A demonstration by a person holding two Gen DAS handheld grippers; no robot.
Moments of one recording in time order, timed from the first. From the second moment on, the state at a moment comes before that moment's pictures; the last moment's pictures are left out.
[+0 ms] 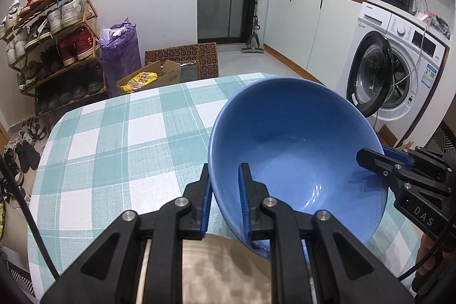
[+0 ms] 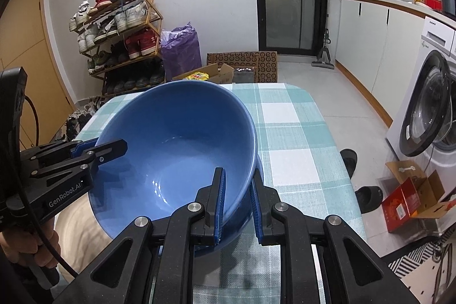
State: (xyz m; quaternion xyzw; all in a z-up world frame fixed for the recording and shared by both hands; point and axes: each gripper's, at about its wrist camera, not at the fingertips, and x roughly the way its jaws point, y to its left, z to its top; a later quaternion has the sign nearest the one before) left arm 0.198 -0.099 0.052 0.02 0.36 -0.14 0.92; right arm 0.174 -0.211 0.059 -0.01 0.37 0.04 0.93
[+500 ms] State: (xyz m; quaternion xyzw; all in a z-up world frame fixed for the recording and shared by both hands) left arm 0.202 -0.106 0.043 0.04 0.37 -0.13 0.92; right arm 0.176 -0.211 0.047 -0.02 0.39 0.03 0.92
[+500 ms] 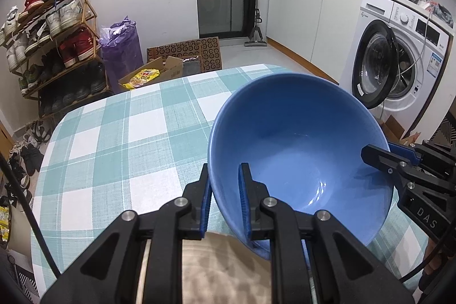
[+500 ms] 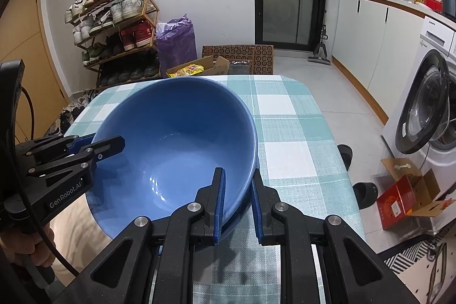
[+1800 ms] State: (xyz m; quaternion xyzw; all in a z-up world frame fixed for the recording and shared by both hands) left arm 0.199 -0.105 0.035 0.07 0.38 -0.12 0.91; right arm 0.174 -0.206 0.033 -0.07 0.38 0.03 0.92
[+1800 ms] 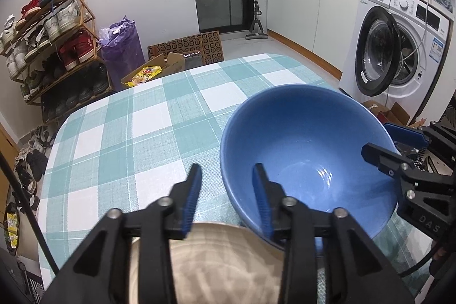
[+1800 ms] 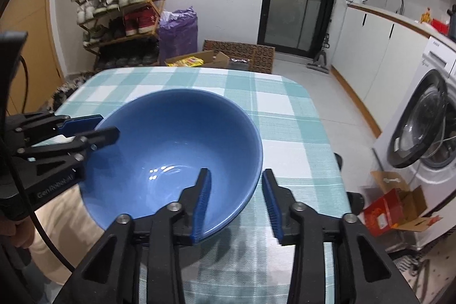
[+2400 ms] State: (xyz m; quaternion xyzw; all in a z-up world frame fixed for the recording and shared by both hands) left arm 0.208 -0.092 0.030 -0.01 0.40 -0.15 0.90; right arm 0.171 -0.251 0.028 0.06 0.37 0.07 0.92
